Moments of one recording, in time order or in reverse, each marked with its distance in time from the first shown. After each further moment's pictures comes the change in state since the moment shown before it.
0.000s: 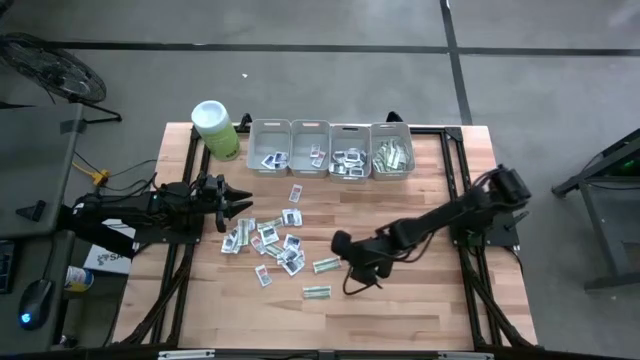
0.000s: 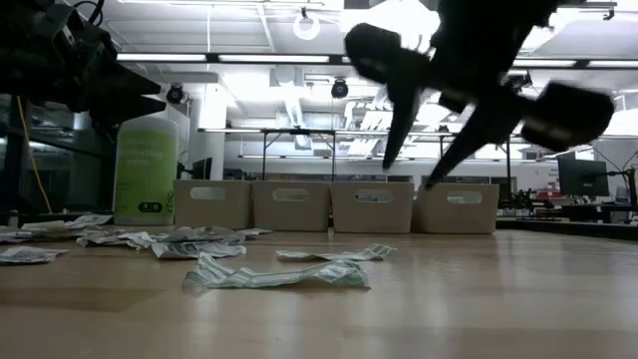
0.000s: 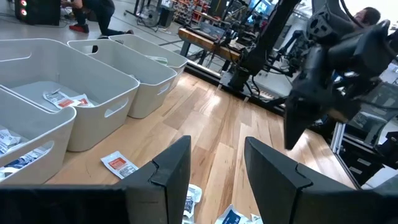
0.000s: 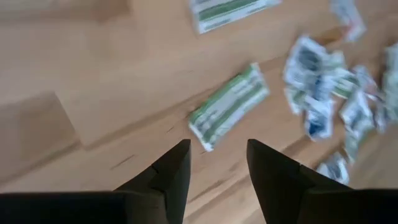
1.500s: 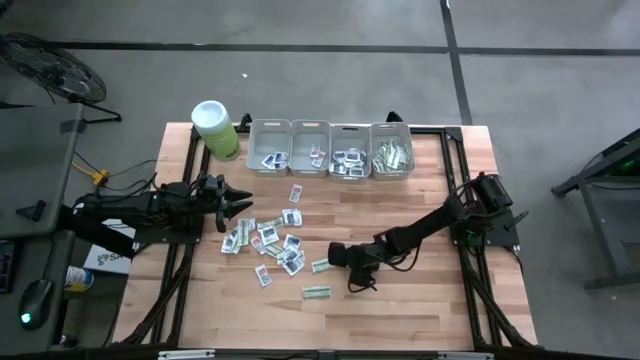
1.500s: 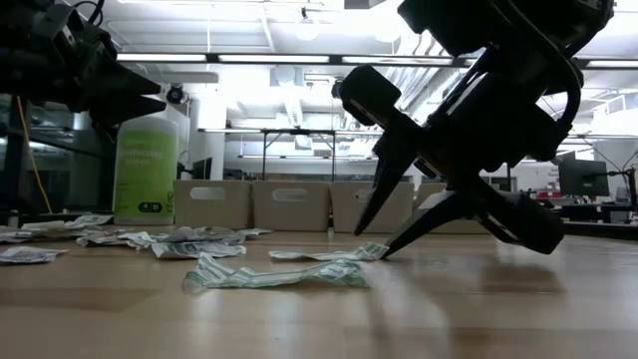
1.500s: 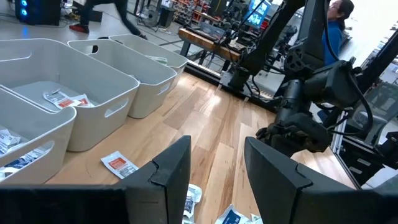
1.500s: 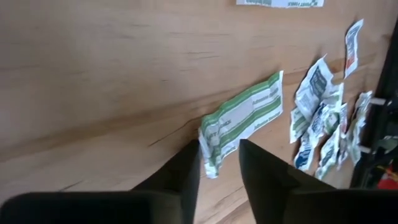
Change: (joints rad) left arm 0.000 0.000 0.000 0.000 0.000 0.000; right arm -0.007 0.181 -0.173 0.472 0.075 -0.364
